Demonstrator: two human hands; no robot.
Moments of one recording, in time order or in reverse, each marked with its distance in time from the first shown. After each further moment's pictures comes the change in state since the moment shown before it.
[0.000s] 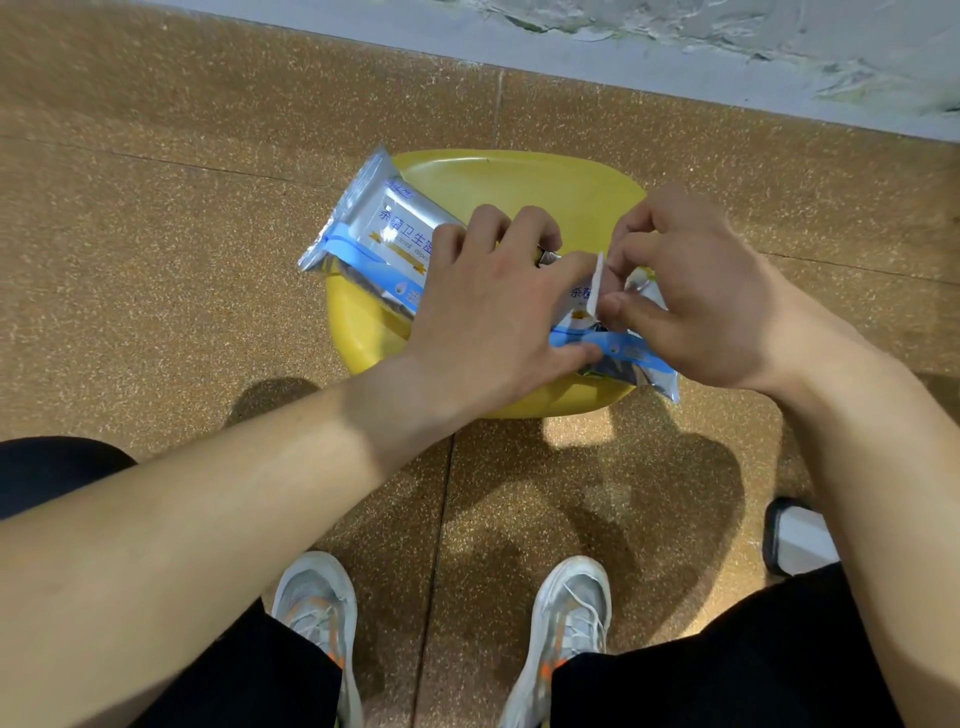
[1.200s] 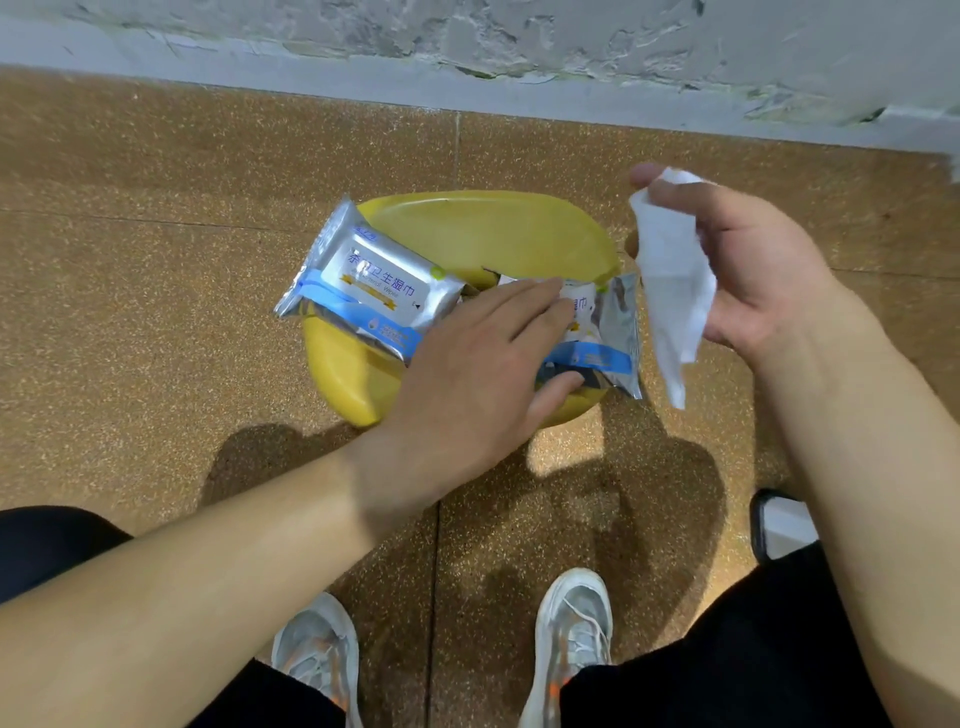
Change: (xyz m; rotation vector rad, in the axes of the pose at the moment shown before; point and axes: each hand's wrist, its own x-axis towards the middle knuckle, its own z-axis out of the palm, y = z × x) left_hand -0.023 0.013 0.003 -0.160 0.142 0.204; right_hand 0.000 0.003 -0.034 1.586 0.310 0.519
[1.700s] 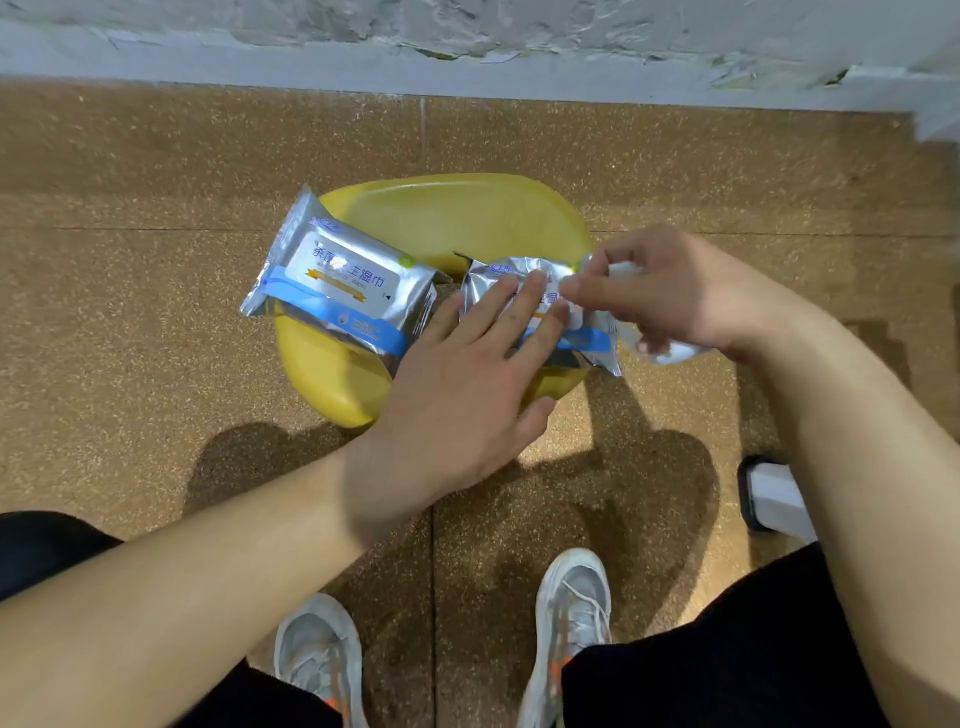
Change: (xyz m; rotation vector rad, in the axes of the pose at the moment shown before) left_hand -0.010 0.004 0.007 0.204 -0.437 0.034; right_hand -0.020 0.015 -0.014 -1.139 -0.083 0.010
